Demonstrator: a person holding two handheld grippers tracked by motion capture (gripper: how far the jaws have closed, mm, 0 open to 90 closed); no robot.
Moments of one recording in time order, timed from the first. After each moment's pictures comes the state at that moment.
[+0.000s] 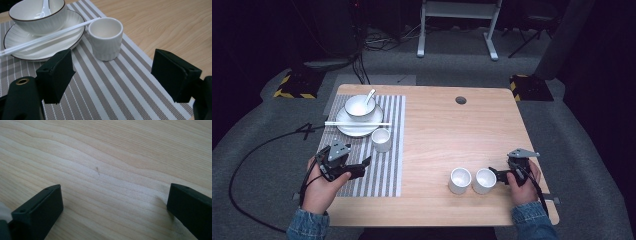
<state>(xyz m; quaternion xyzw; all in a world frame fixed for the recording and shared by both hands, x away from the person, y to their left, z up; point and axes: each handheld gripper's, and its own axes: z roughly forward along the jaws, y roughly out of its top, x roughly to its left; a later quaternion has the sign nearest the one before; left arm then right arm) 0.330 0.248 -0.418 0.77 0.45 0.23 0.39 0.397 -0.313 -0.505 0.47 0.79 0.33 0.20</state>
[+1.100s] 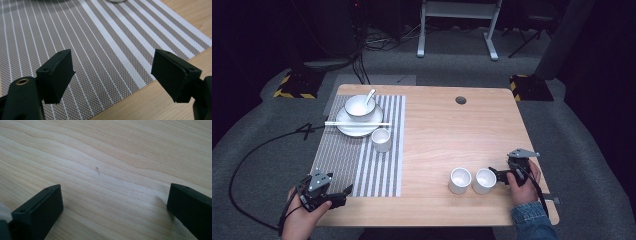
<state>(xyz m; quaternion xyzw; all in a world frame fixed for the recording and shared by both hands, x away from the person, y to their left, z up) 0.273 0.293 -0.474 0.78 0.48 0.20 0.35 0.397 -0.313 -0.505 0.47 0.79 0.33 0.20</state>
